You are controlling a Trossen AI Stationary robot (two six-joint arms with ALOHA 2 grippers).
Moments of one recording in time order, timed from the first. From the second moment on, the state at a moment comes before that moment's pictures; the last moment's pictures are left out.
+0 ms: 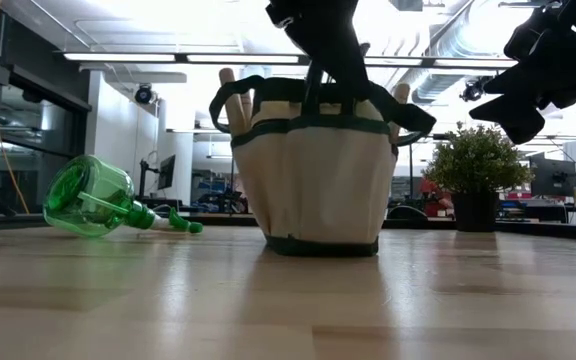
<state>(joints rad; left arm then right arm) -0.37 2.08 1.86 -0.81 -0.44 -0.06 0.13 0.31 0.20 -0.18 0.13 0.44</state>
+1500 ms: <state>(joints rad) -0.21 1.90 2.25 -1.50 -0.46 -0.48 0.13 0.31 0.20 -0.18 0.13 0.44</state>
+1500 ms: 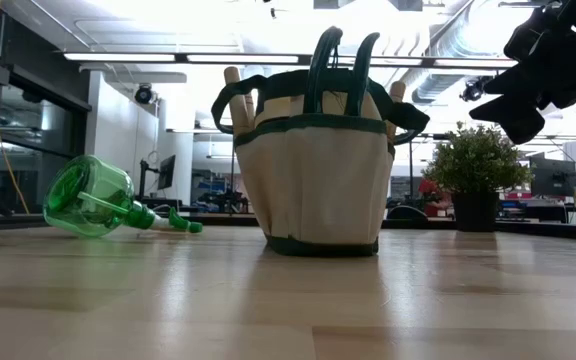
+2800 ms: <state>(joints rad) -0.20 1.69 1.74 -0.80 -0.16 -0.18 0.12 0.32 0.20 -0.14 0.11 0.53</state>
